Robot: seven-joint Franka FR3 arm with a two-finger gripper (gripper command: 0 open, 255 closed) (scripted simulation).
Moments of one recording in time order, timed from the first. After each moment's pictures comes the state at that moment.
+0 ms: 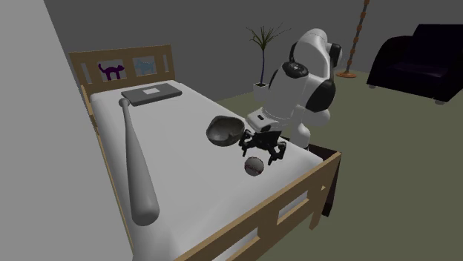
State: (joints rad) arm 0.00 -0.04 0.03 -1.88 -0.27 1.81 -0.20
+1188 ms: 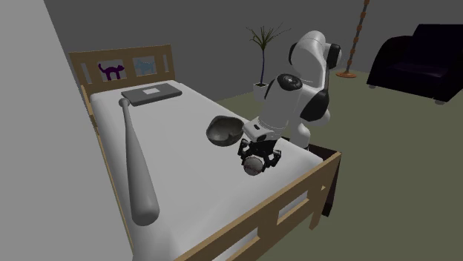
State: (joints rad) arm -0.01 -0.02 0.01 -1.95 -0.28 1.90 -0.20
